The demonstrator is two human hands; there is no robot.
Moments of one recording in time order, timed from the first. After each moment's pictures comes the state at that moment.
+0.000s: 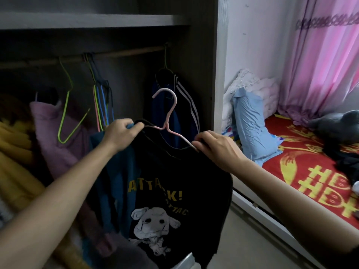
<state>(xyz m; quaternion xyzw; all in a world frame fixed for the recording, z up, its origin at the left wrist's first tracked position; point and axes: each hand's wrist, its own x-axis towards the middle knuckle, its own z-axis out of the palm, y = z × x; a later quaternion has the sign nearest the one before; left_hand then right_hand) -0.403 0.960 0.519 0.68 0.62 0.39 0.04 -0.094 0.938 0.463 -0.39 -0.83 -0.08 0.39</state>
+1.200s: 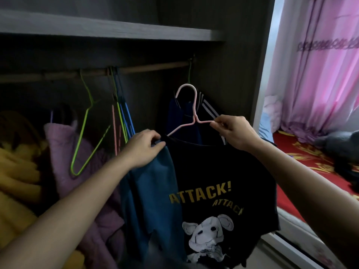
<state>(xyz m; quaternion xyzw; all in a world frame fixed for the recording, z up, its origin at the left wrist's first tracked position) -0.477 1.050 0.525 0.79 0.53 0.30 0.00 -0.167 1.059 0.541 -0.52 -0.76 0.03 0.38</state>
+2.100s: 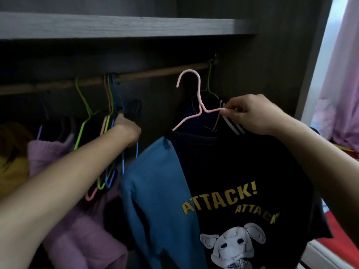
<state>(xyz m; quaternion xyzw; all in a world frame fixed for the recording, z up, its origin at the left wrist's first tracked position) -0.487 1.177 0.595 0.56 0.70 -0.35 -0.27 -0.161 1.160 0.618 -0.51 -0.81 0.02 0.28</state>
